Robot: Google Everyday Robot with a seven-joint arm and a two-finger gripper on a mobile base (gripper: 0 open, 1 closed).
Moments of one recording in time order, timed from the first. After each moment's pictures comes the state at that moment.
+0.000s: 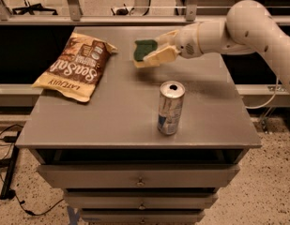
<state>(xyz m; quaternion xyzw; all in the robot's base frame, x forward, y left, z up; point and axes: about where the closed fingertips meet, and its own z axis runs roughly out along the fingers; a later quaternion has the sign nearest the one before) 0.702 -0.064 0.899 -0.47 0.69 0.25 0.48</state>
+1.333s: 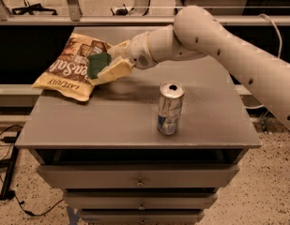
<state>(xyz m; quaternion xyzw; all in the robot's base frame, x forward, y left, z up) 0.644 0.081 0.888 -0.55 0.64 0.29 0.45</state>
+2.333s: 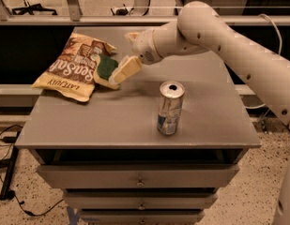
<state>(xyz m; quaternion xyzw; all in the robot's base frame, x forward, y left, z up) 0.674 0.060 0.882 -0.57 0.64 0.26 0.45</state>
